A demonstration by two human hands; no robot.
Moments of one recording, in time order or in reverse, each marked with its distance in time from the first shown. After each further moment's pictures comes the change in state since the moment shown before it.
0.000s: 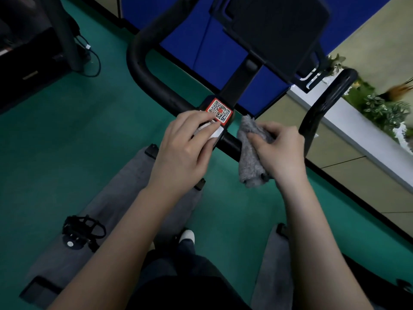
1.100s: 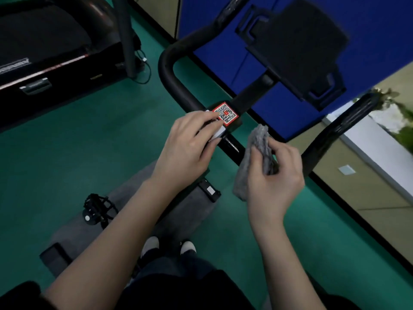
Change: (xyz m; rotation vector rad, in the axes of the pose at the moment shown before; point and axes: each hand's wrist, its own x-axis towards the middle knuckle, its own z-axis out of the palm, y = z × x) left_hand -0.004 0.032 -0.007 0.225 -0.029 -0.108; right_hand -0.050 0.021 0.006 0.325 0.373 -0.279
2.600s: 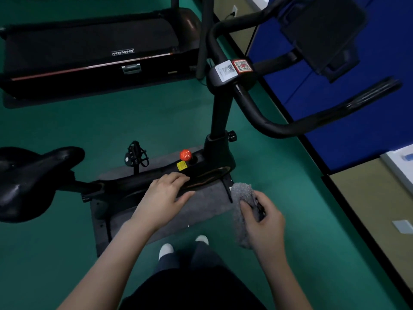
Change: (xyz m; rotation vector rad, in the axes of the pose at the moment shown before) left_hand -0.224 0.151 0.024 0.220 -0.410 -0.765; right_hand -0.094 0.139 -0.157 0.310 -0.840 0.165
